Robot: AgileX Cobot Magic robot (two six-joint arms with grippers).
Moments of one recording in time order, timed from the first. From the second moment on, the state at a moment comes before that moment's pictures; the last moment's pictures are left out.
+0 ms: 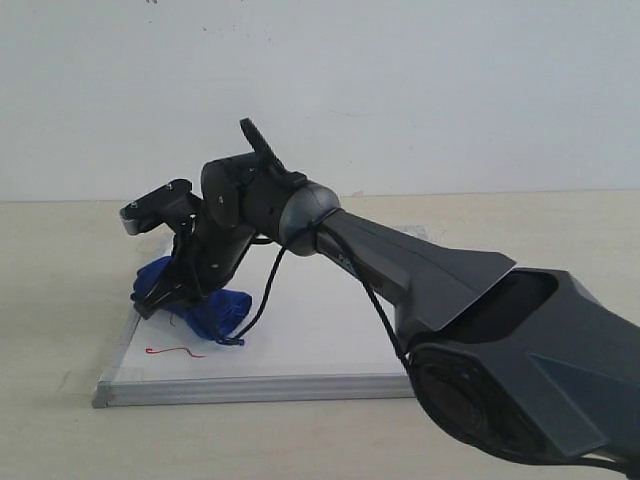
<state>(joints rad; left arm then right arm) -0.02 0.00 0.00 0.10 0.32 -0.25 0.75 2.73 -2.59 0.16 0.95 -0.27</state>
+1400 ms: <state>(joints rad) -0.02 0.00 0.00 0.10 0.32 -0.25 0.77 2.77 -2.59 -0.16 0.76 -0.13</state>
